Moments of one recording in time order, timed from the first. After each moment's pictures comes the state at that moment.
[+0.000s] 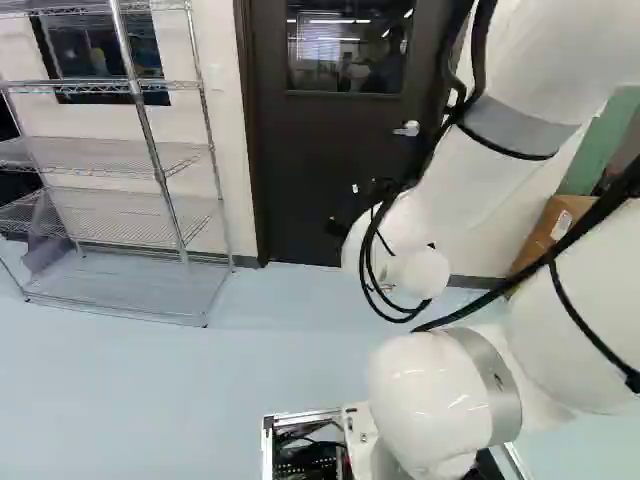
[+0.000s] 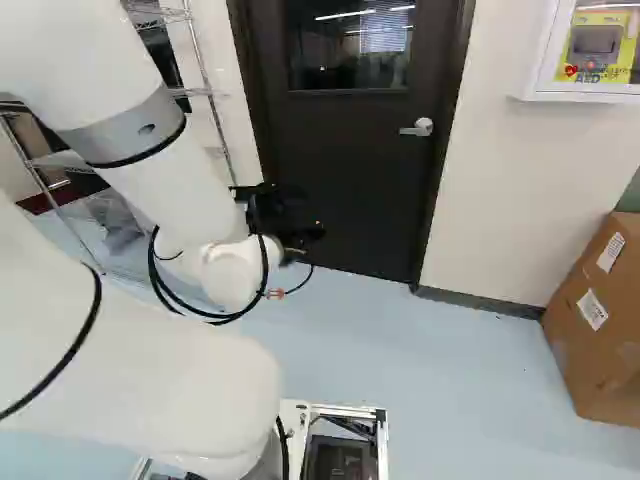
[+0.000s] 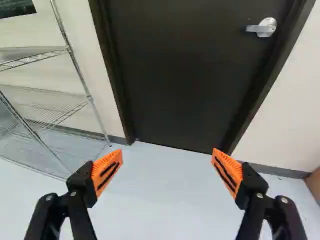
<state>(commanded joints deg) 0.0 16.0 -5.0 0.0 50.0 0.0</state>
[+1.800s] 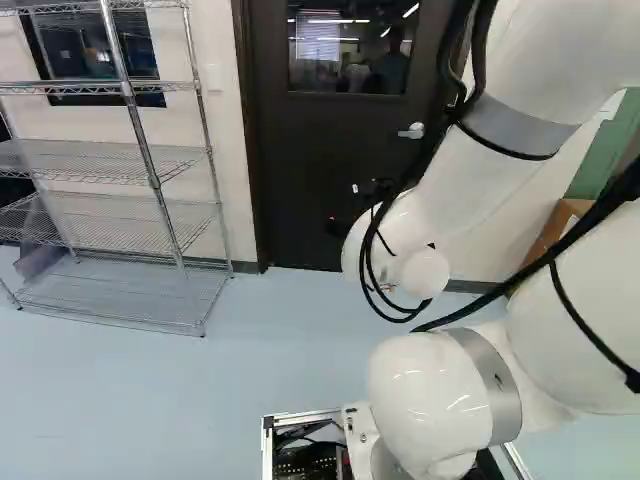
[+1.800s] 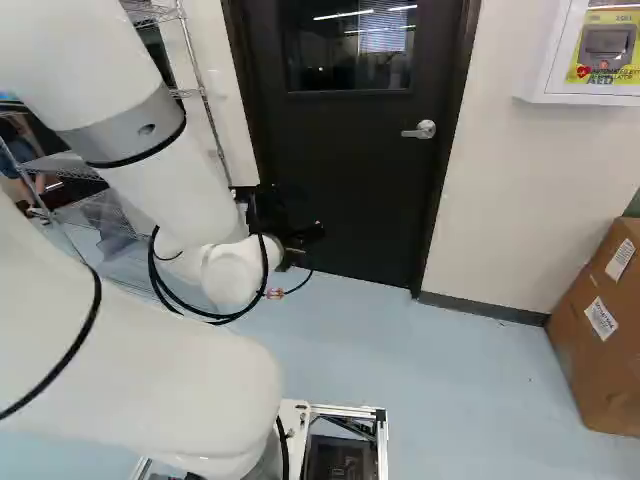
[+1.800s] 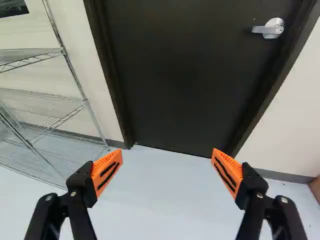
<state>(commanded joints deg) 0.0 16.0 -5.0 0.0 50.0 0.0</state>
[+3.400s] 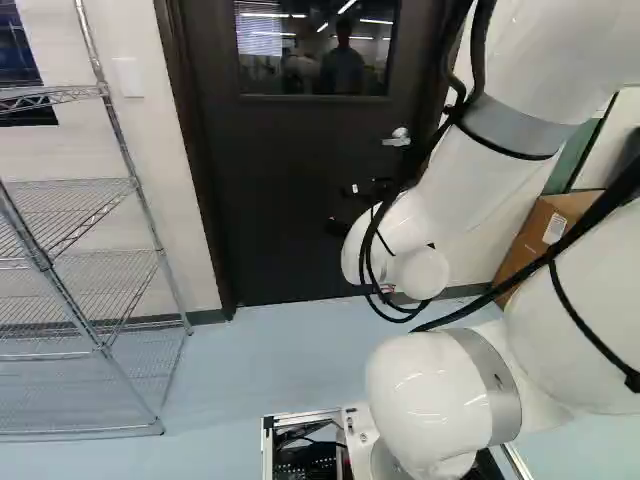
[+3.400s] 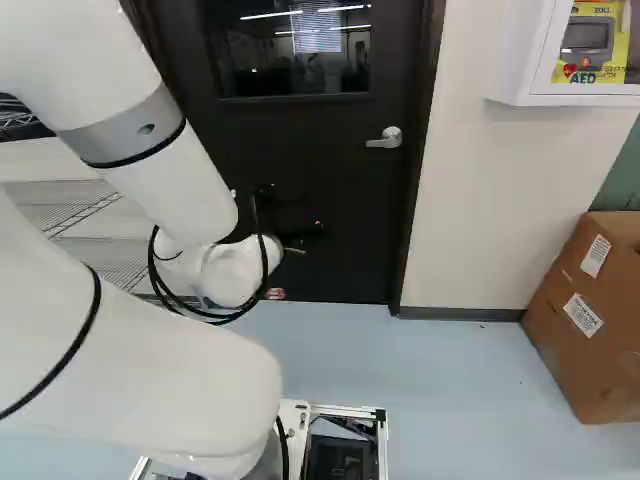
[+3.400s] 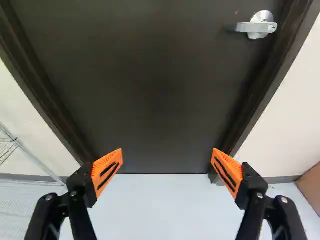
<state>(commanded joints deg) 0.0 16.0 -5.0 0.0 50.0 0.0</state>
